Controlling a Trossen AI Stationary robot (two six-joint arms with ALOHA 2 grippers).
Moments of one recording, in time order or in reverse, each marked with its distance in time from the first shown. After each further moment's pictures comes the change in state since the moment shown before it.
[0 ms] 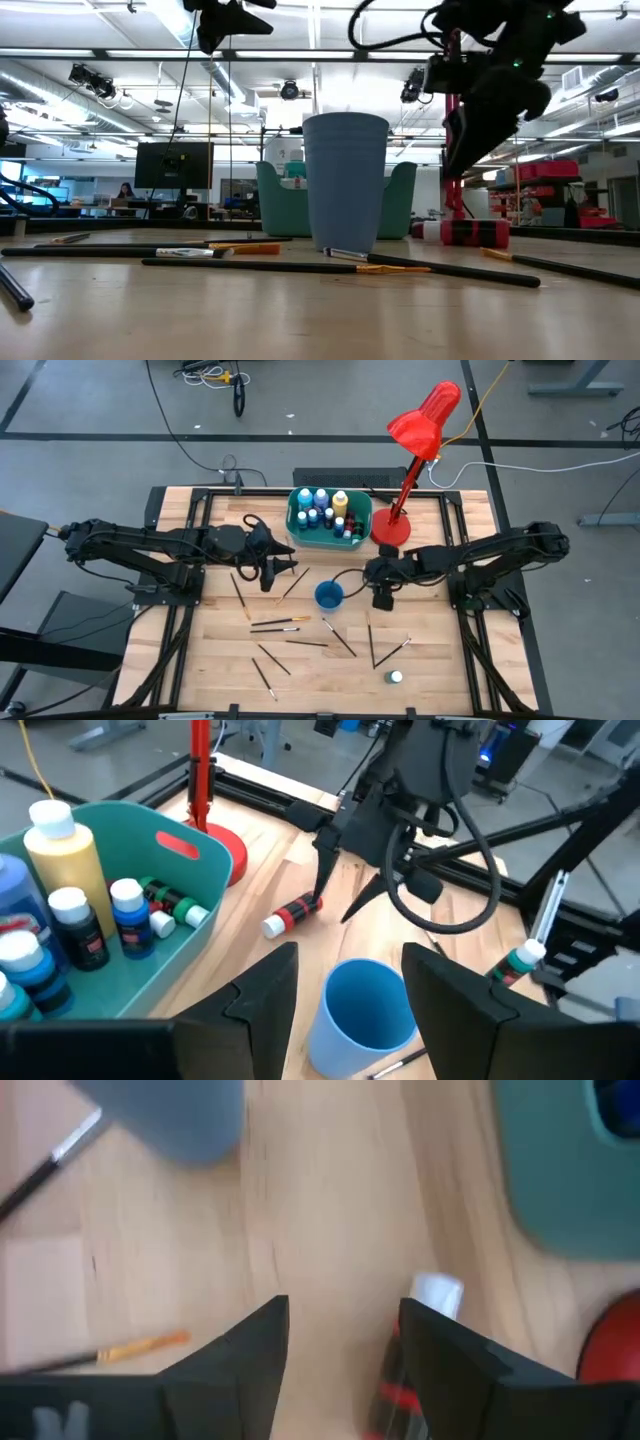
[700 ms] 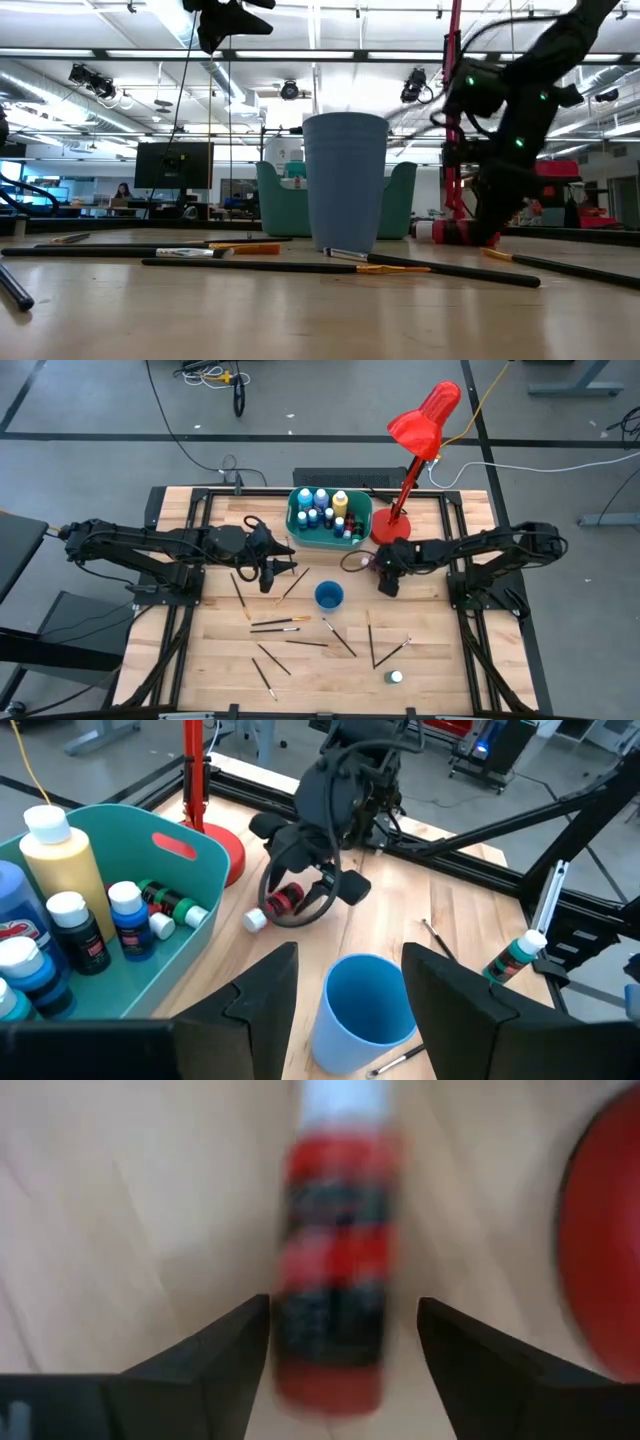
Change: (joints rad) left arm 0.000 0.000 0.000 -0.006 0.011 0.020; right arm -0.238 0.050 -0.258 0.206 -0.053 -0.013
